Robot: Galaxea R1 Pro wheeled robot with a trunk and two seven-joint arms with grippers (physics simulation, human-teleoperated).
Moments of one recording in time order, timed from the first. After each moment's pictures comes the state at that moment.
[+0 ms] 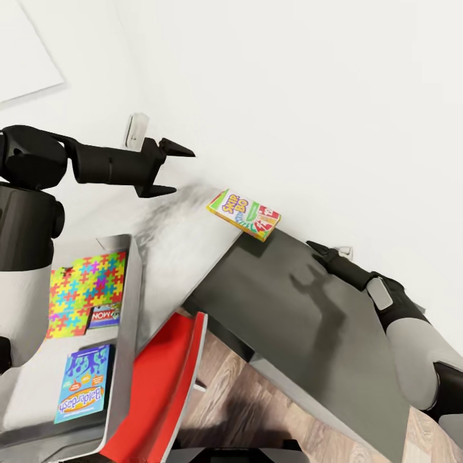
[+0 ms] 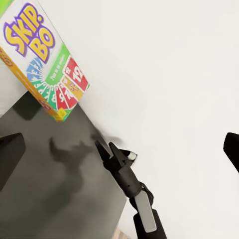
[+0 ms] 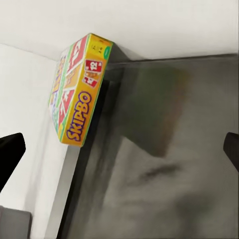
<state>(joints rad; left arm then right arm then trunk) -1.34 0.27 -0.27 -1.61 2.35 0.71 1.23 -1.05 -0.20 -0.39 -0.48 -0.40 0.53 0.89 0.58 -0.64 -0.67</state>
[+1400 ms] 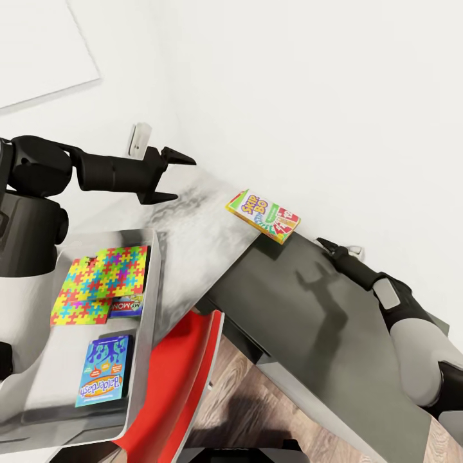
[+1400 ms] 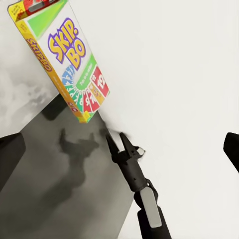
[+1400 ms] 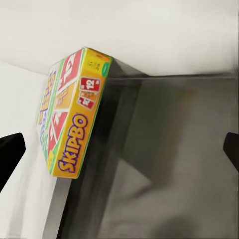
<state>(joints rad) -1.30 0.27 -0.26 -1.61 2.35 0.72 1.23 -1.05 -0.21 -0.48 -0.48 -0.42 0.49 0.79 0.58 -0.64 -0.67</state>
